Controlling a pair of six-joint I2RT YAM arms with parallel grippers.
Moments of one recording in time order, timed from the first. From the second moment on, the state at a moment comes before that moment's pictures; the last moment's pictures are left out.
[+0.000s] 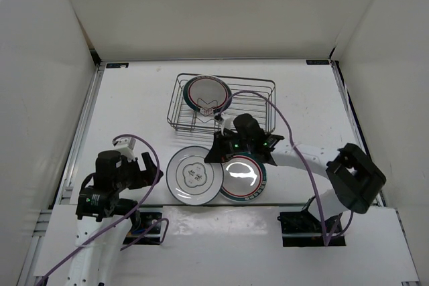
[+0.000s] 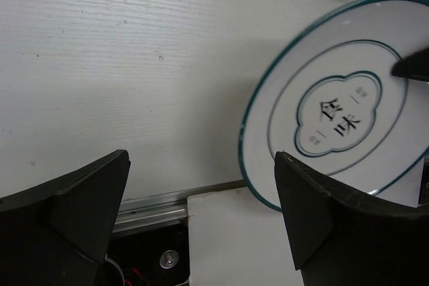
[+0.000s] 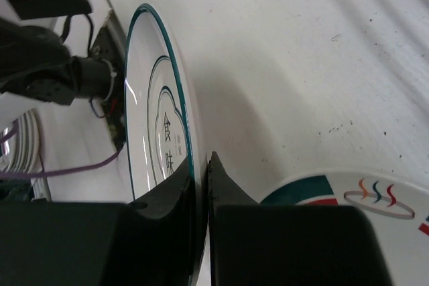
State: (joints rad) left arm -0.11 0.33 0.58 -1.00 0.25 -0.34; right arm 0.85 1.46 0.77 0.15 -0.55 0.53
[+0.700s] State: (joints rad) left arm -0.11 0.33 0.58 -1.00 0.25 -0.35; right arm 0.93 1.85 0.95 0.32 -0.28 0.80
